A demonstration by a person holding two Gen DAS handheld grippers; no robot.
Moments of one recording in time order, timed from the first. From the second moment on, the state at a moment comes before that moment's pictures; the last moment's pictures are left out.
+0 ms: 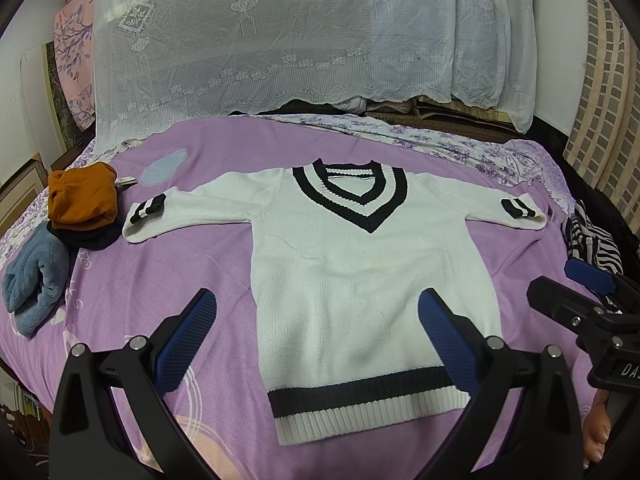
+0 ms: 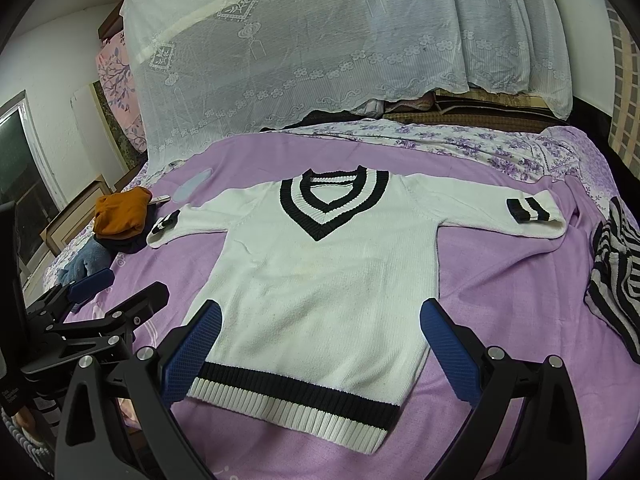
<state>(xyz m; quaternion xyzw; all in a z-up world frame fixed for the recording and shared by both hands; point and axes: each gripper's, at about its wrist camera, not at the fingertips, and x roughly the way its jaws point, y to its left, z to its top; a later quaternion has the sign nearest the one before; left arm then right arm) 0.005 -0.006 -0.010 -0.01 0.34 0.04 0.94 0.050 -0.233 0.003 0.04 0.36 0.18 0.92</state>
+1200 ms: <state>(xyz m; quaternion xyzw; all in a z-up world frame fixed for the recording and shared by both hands) 0.001 -0.004 -0.020 -0.02 0.34 0.04 0.94 0.050 -0.232 0.000 0.04 0.36 0.18 0.91</state>
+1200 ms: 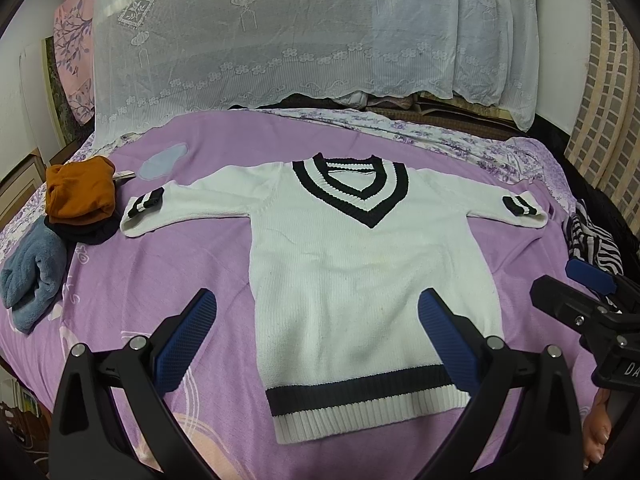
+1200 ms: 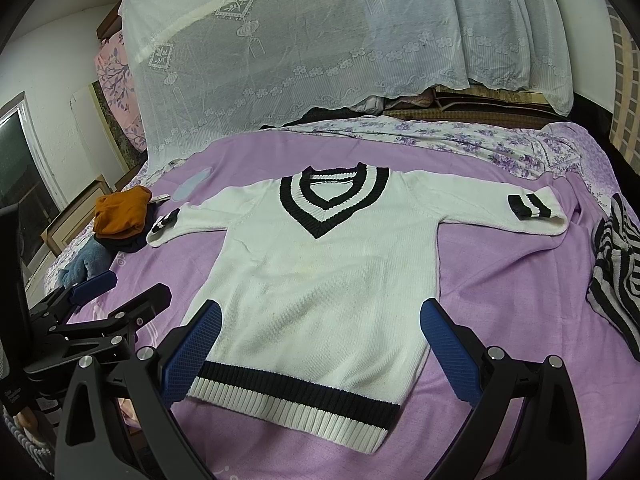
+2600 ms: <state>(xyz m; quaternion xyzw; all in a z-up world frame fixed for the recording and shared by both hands) 0.181 -0.022 -0.075 0.03 0.43 0.01 0.90 0.226 -0.386 -0.105 0.26 0.41 0.04 0.87</state>
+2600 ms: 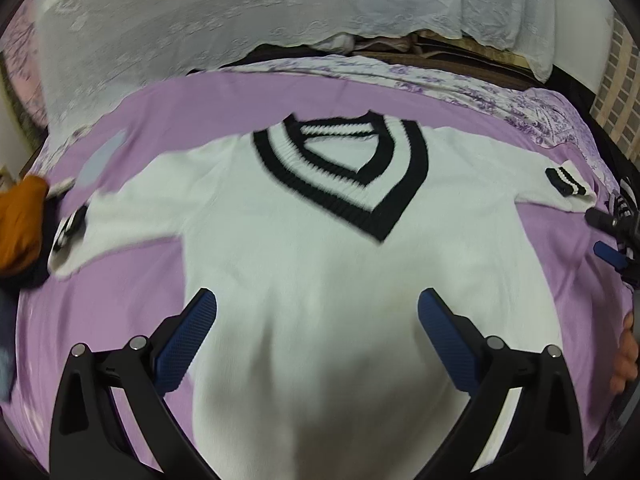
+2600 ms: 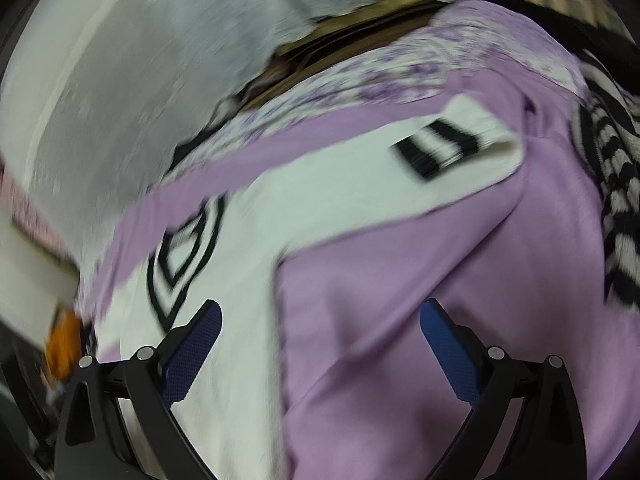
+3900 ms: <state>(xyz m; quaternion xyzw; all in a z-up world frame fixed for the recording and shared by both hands) 0.287 -0.079 -0.150 0.00 0.47 -0.01 0.88 0.318 -0.439 -0.126 -0.10 0.41 -0.12 0.90</state>
